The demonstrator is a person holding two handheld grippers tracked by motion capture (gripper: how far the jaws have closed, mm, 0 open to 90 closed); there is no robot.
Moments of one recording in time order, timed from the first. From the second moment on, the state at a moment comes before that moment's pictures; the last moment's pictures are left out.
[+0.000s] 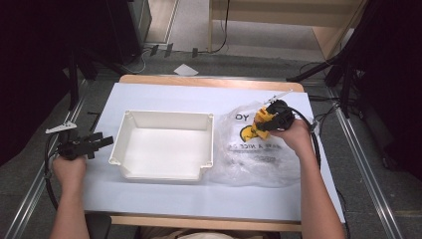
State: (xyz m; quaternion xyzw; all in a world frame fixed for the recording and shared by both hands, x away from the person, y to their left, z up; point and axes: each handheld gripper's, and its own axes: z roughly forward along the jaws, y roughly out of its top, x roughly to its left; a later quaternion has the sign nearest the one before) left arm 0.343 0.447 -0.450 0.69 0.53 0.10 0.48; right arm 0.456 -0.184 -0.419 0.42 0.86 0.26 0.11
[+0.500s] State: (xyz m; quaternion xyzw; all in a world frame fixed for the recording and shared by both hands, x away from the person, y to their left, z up) left arm 0.343 0.447 -0.450 0.69 0.53 0.09 0.48; right arm 0.456 -0.185 -0.417 0.42 0.86 0.26 0.11
